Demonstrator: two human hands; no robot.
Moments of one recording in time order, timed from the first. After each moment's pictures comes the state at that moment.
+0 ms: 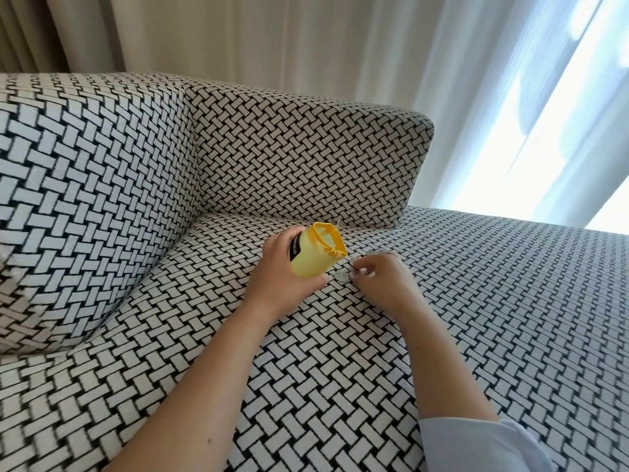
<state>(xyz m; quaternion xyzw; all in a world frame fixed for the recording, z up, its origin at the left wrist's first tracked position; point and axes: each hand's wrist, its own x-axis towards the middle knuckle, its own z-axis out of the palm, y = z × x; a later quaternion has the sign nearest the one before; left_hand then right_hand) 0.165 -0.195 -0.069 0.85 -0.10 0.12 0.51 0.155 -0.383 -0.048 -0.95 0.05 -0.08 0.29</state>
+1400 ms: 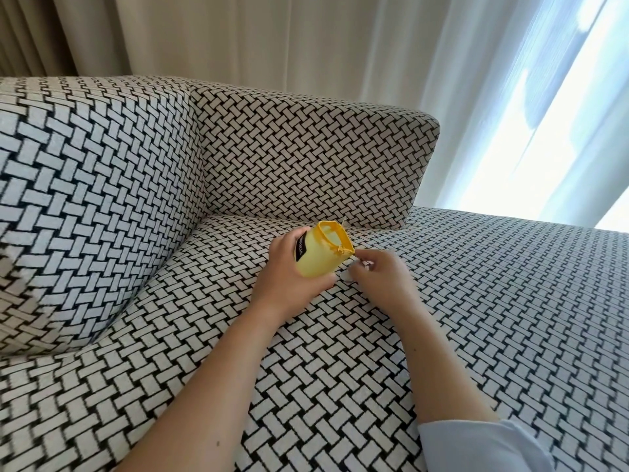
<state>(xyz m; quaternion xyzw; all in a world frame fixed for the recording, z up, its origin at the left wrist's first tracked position) 0.165 -0.197 -0.071 0.85 -0.09 0.11 0.51 0.157 -0.370 -0.053 -0.92 0.06 -0.11 0.37</state>
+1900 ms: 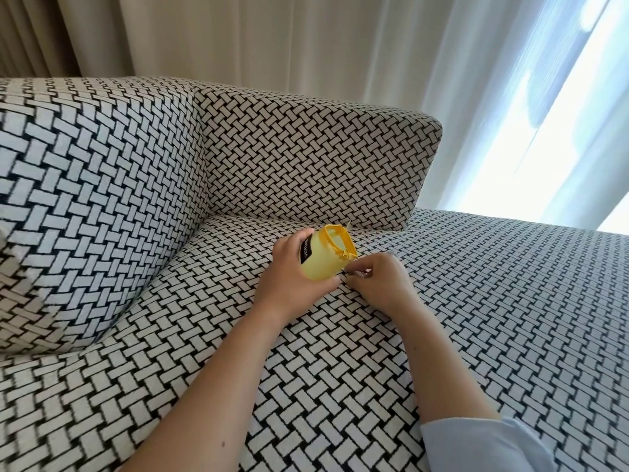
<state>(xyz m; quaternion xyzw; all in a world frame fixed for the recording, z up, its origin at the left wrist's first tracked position) 0.162 -0.197 -0.068 0.85 -0.11 0.12 0.50 0.159 -0.366 -0.048 -0.94 0.02 -0.09 0.32</state>
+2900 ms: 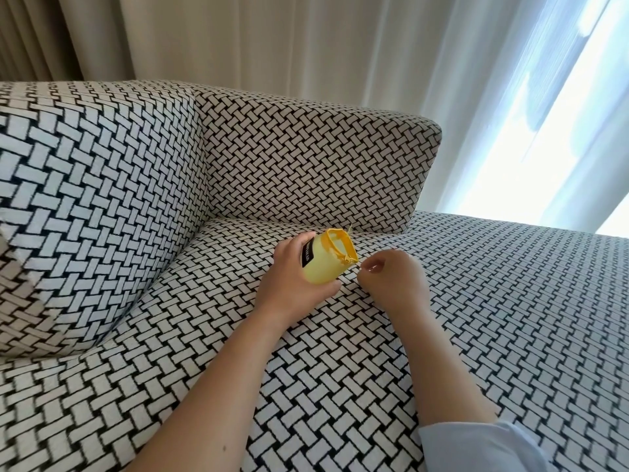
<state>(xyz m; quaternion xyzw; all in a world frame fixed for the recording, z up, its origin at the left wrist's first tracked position) 0.161 -0.198 -0.067 0.86 -0.10 0.11 0.49 0.153 -0.369 -0.043 -0.94 0.09 -0.18 0.28</state>
